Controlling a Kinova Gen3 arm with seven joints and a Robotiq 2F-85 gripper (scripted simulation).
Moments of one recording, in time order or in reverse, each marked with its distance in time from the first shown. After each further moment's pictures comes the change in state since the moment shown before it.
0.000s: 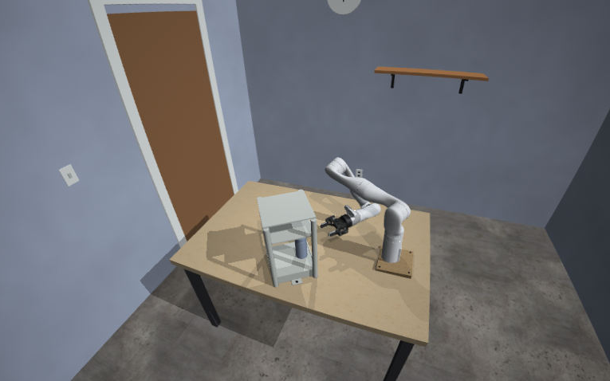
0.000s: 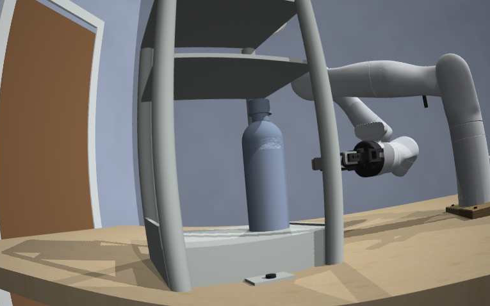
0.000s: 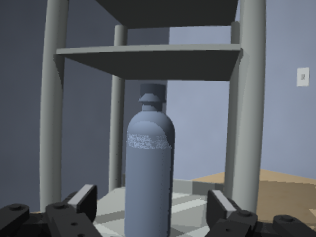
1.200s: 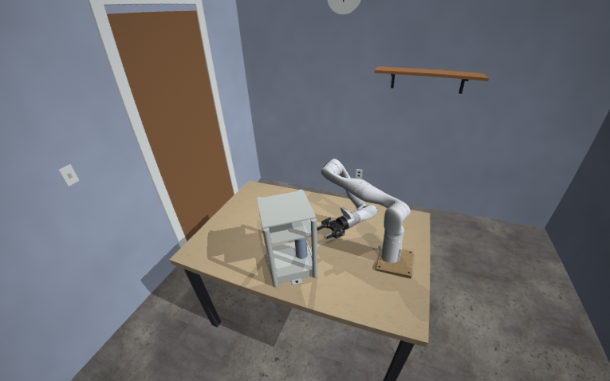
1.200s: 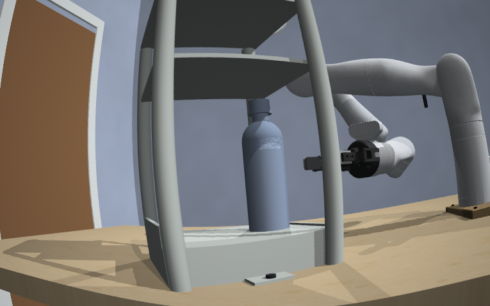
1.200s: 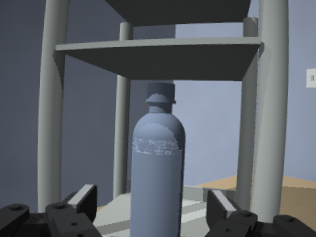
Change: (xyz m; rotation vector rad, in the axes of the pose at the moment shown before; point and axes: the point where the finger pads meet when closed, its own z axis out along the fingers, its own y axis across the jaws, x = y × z) arm 0.001 -0.007 0.027 0.023 0.008 0.000
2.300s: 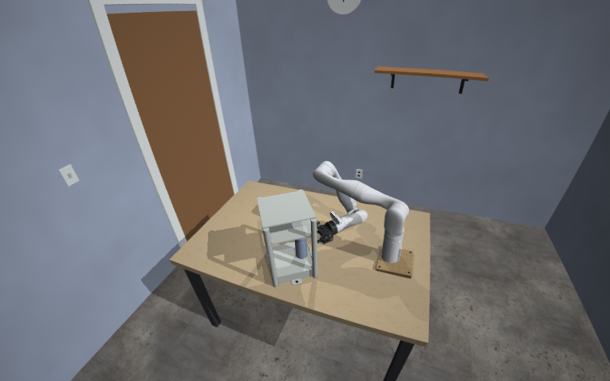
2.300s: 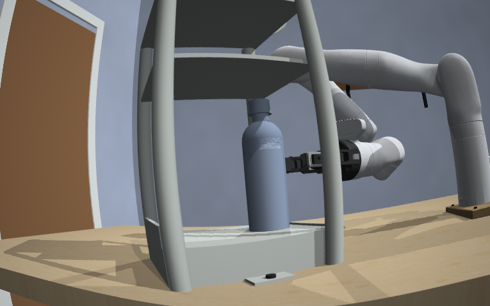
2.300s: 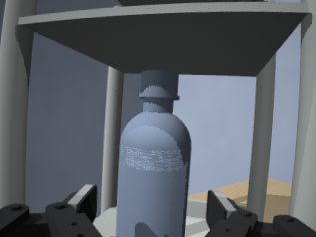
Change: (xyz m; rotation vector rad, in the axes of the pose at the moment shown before) arm 0.000 0.004 0.070 -0.008 0.003 -0.020
